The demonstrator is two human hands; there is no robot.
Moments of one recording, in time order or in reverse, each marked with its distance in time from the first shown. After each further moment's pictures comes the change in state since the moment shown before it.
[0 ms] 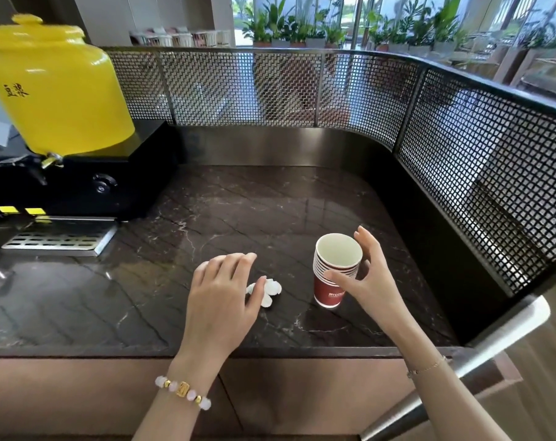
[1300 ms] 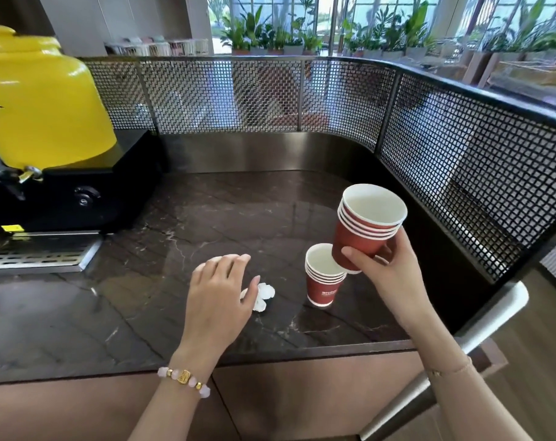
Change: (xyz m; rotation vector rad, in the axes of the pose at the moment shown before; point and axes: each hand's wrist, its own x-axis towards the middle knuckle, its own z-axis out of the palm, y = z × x) left_hand 0.007 -0.010 0.021 -0.015 -0.004 0.013; right_hand -0.015 -0.048 -0.022 0.198 0.178 -0.095
